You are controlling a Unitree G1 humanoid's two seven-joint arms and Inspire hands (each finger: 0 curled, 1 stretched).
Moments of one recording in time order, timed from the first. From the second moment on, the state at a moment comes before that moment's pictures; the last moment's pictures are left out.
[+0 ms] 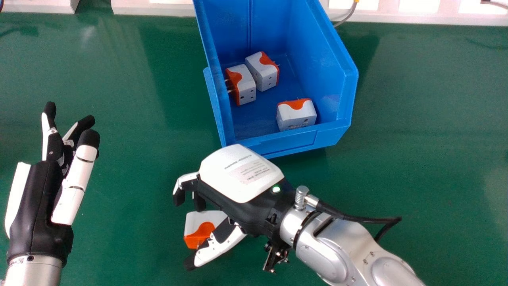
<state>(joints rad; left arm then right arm) 0.32 0.22 0.30 -0.17 -0.10 -0.19 -0.15 -0.29 -0.20 0.68 0.05 -0.94 -0.07 0.20</state>
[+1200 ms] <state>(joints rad) 0.35 0.21 0.30 -0.22 -0.10 -0.18 -0.15 -0.36 -0.19 0.74 0.29 -1.04 -0.10 0.05</state>
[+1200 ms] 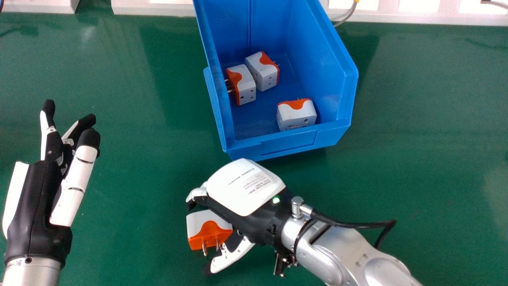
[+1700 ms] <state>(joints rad) 0.33 0.21 0.30 -0.23 -0.10 -0.17 -0.15 -0.45 -0.14 0.73 0.43 -0.95 -0.11 0.04</state>
